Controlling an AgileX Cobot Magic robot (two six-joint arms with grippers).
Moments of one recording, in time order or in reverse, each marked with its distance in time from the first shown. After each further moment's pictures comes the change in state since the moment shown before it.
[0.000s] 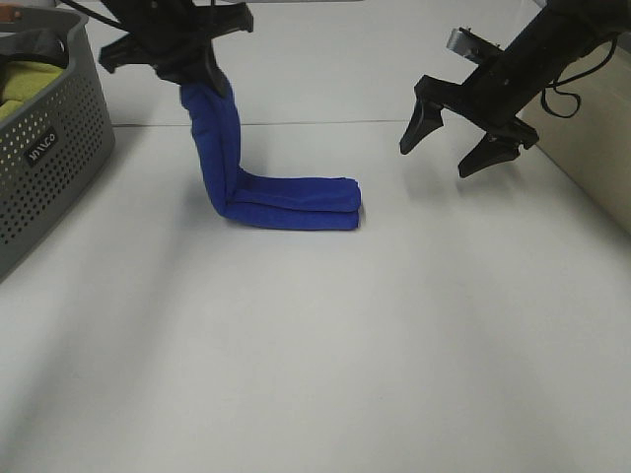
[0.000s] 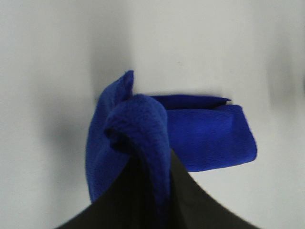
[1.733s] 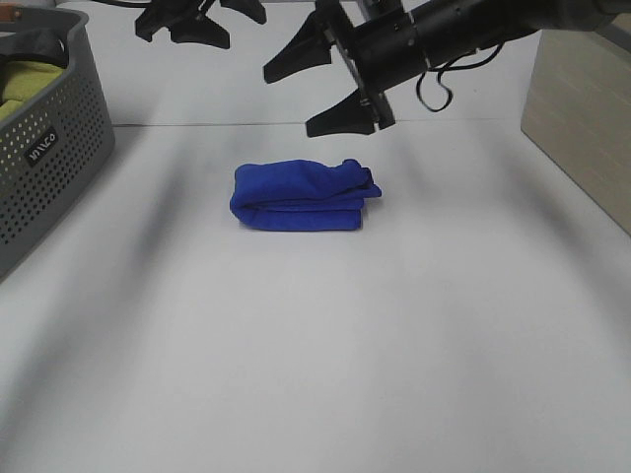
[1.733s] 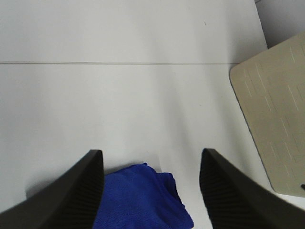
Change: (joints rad) left arm 0.096 0.195 -0.359 -0.340 -0.031 0.143; right arm 0.168 -0.012 0.000 0.624 0.097 -0.277
